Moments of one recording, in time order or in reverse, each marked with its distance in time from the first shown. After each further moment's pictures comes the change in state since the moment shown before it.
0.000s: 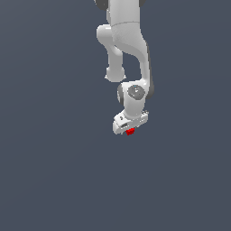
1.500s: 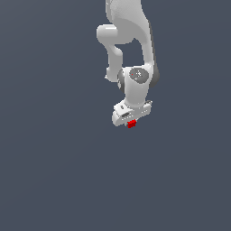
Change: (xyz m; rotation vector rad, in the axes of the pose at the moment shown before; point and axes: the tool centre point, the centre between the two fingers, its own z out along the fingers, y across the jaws) arm -0.002 0.000 -0.074 -0.001 -0.001 0.001
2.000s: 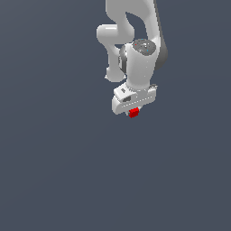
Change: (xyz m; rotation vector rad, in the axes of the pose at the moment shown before) arm 0.000 -0.001 -0.090 0.000 0.002 -0.001
